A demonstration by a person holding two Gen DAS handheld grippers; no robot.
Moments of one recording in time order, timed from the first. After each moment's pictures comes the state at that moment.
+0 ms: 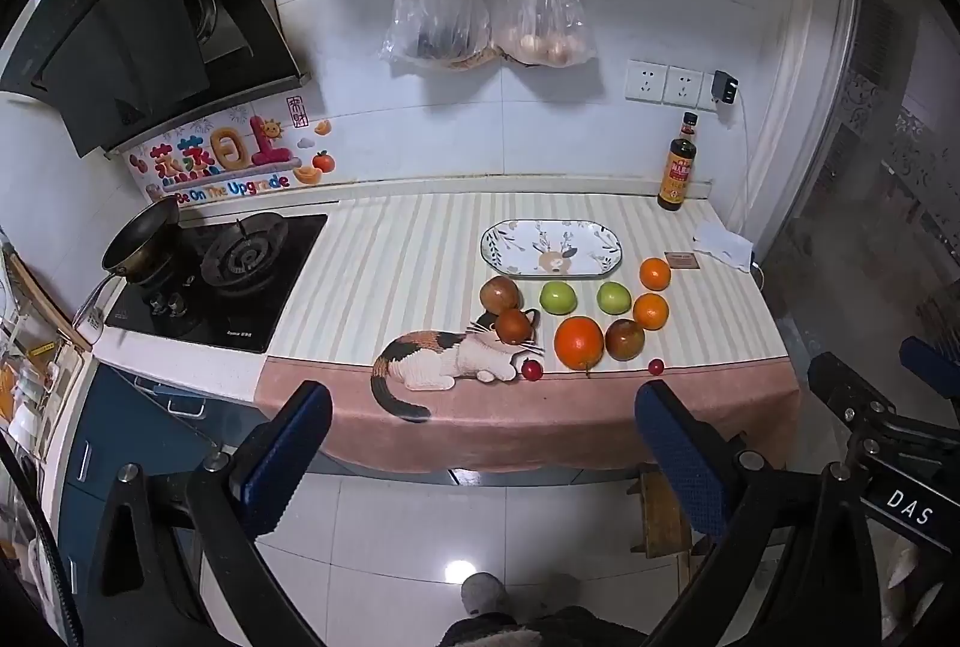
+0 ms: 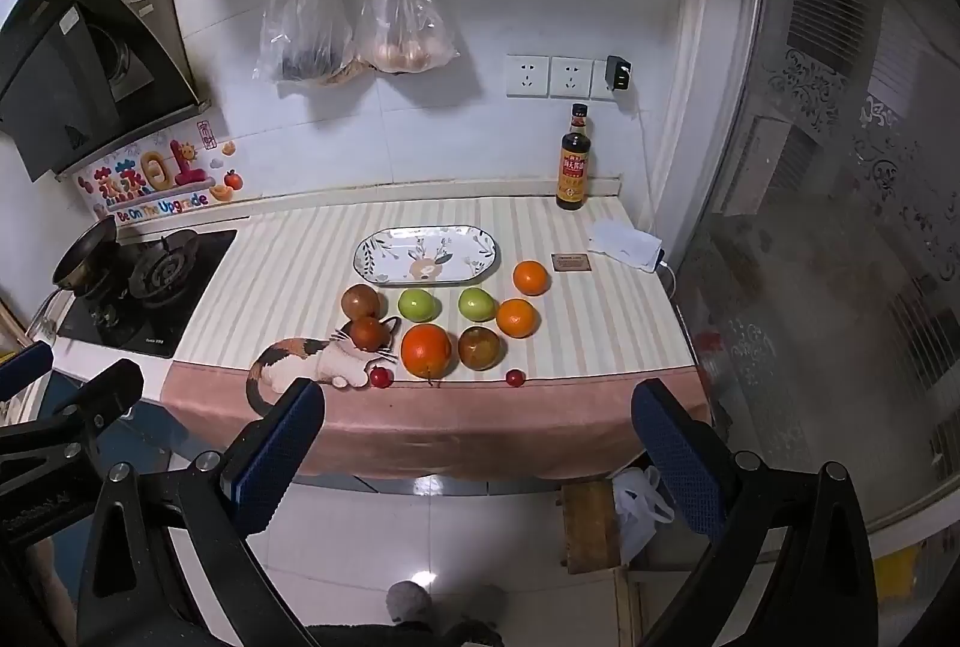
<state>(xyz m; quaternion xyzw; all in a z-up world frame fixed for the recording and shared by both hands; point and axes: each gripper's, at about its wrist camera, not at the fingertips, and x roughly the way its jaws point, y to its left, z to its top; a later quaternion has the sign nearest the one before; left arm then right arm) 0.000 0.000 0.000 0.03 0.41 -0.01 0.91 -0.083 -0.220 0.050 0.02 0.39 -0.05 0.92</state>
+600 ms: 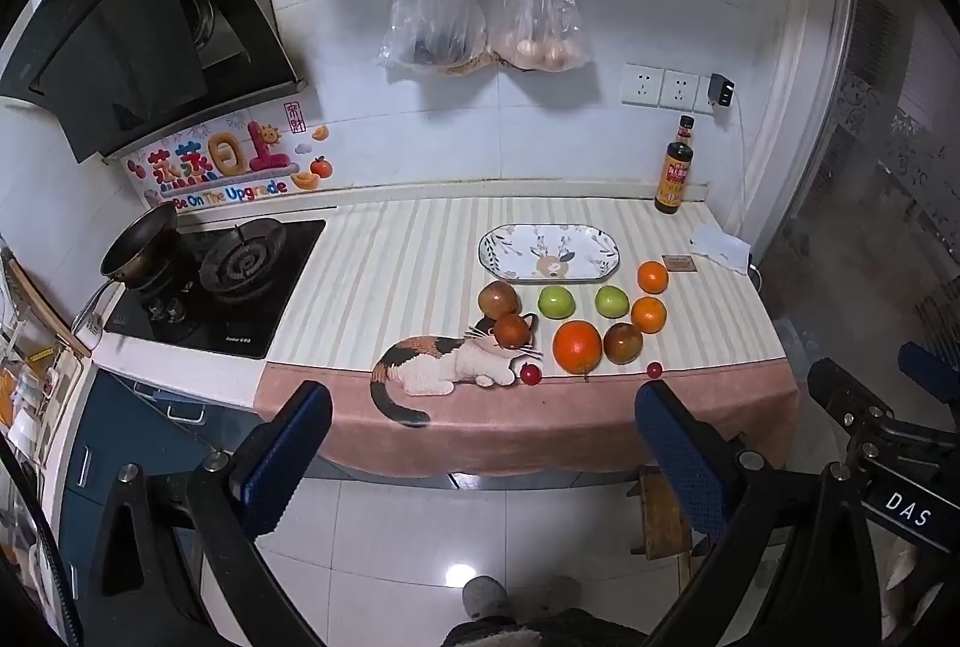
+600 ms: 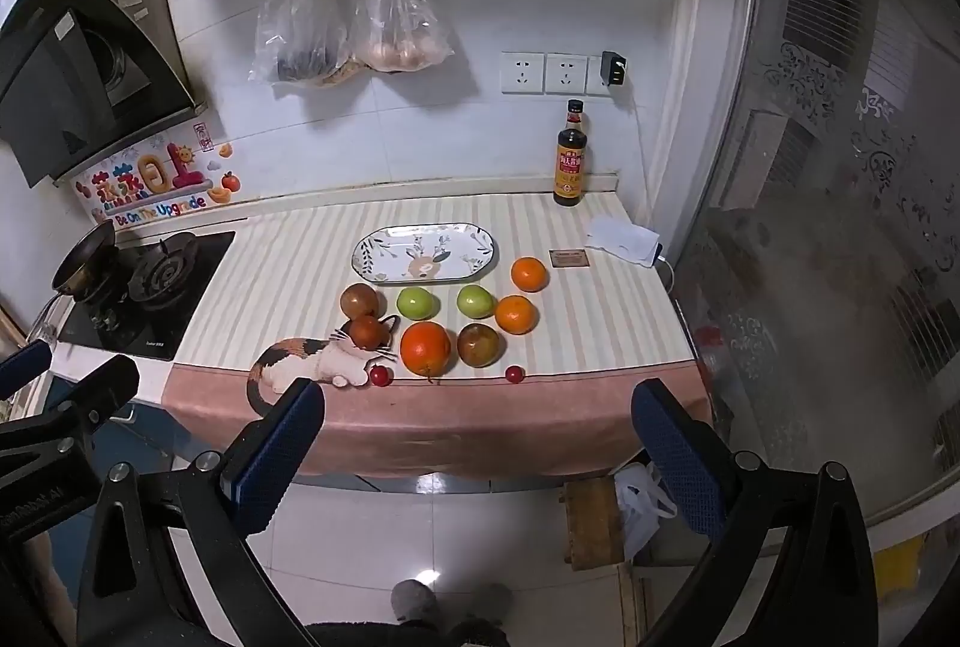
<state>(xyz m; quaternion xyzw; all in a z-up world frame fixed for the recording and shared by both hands) 0.003 -0.005 0.001 0.03 0.40 -0.01 0.91 -0.086 -0.223 0.049 0.03 0.40 -0.05 0.92</state>
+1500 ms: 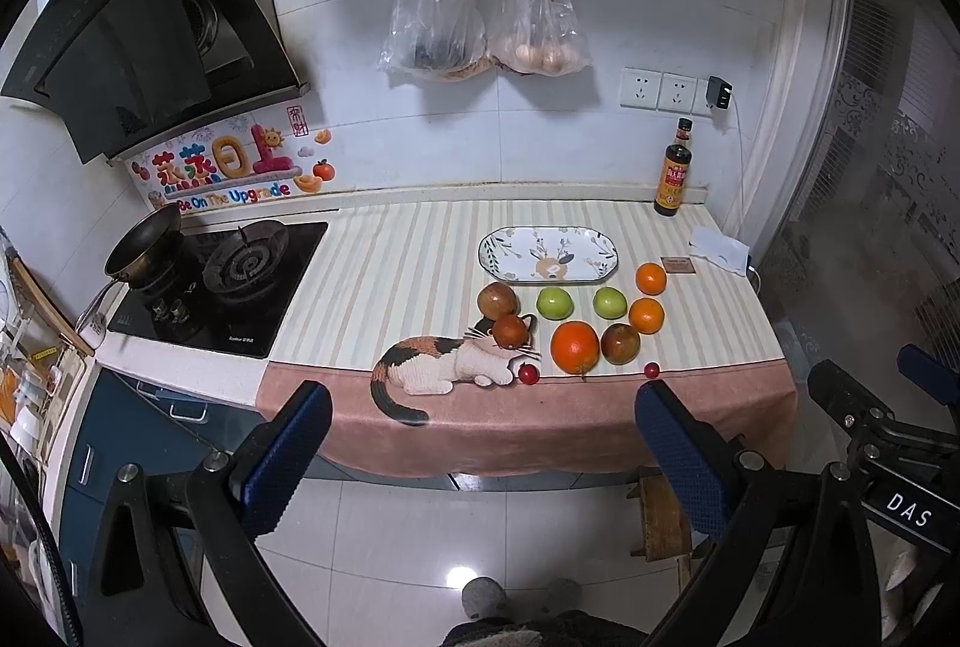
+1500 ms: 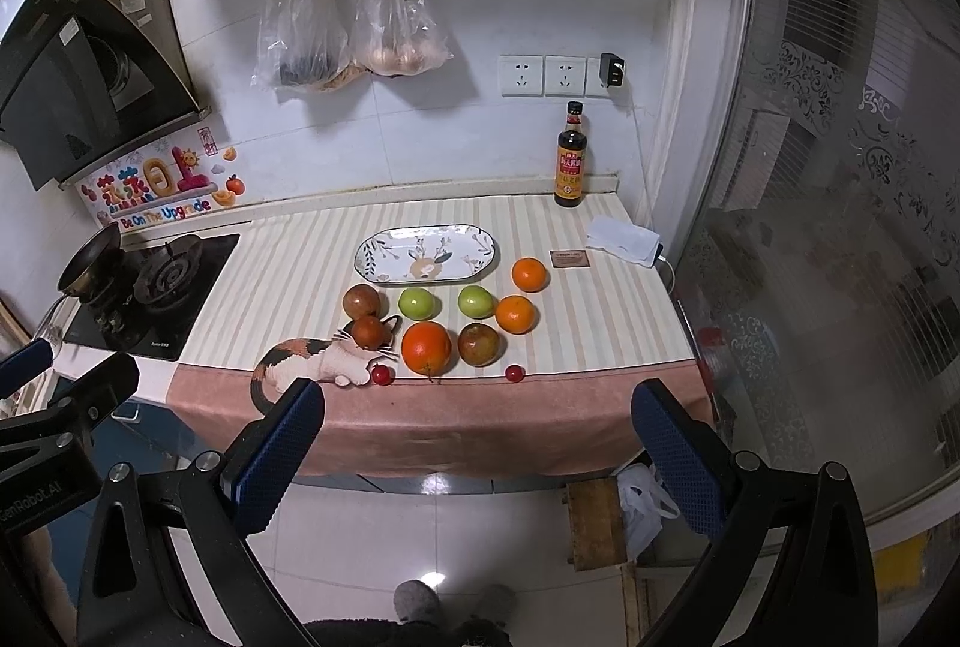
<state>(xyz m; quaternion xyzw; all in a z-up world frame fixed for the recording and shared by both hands) 0.000 -0.003 0.011 0.03 0.40 -0.01 0.92 -0.094 -0.229 0.052 0.04 0.39 -0.04 0.92</state>
